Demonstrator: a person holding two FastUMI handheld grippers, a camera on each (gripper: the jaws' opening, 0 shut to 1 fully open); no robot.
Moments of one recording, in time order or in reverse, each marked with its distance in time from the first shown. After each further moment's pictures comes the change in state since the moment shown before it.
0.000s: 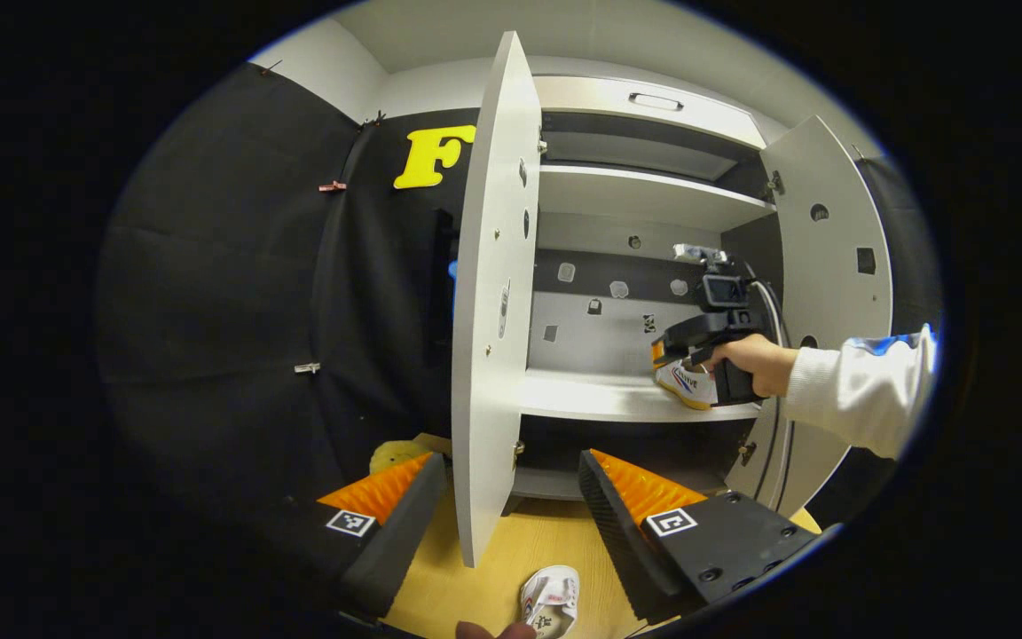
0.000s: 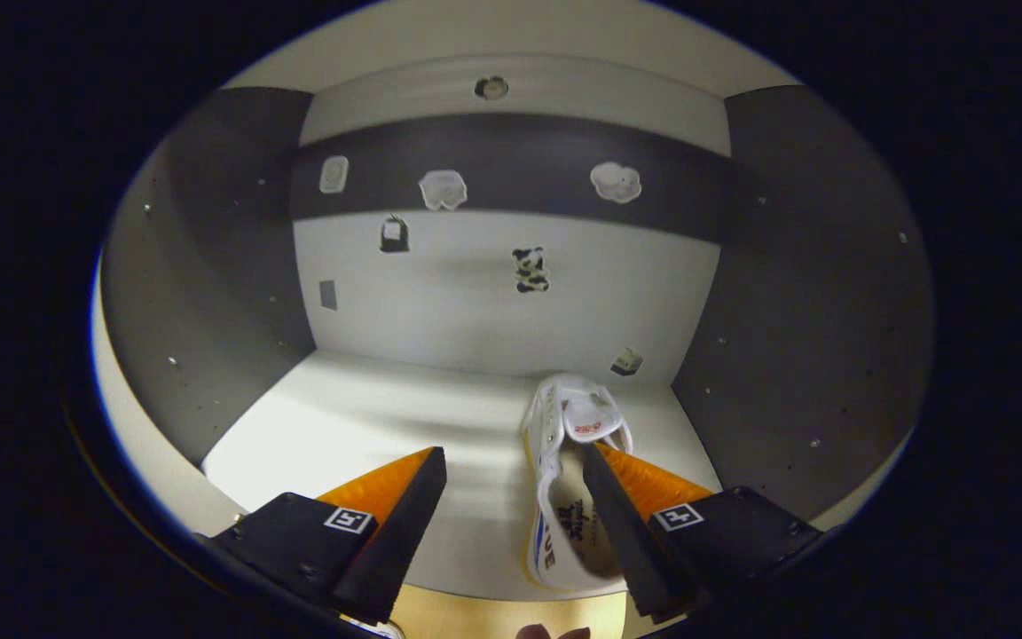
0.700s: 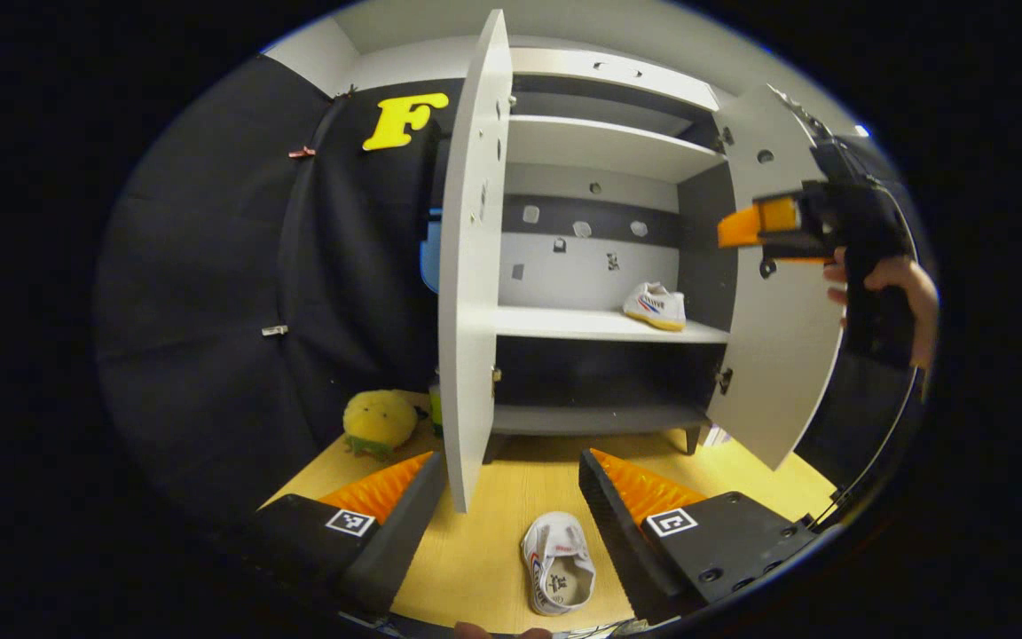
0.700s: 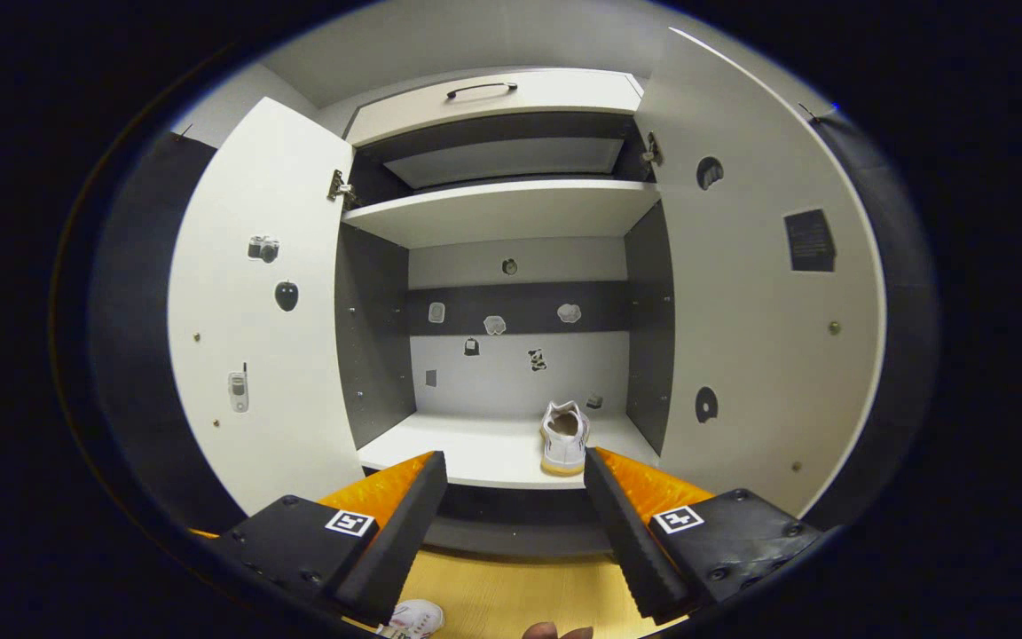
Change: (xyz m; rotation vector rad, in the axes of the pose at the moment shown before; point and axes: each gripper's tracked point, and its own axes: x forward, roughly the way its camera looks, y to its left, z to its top) left arm -0.024 -0.004 -0.132 0.061 0.136 -0.152; right arm -0.300 -0.002 -0.038 0.066 -0.348 0.059
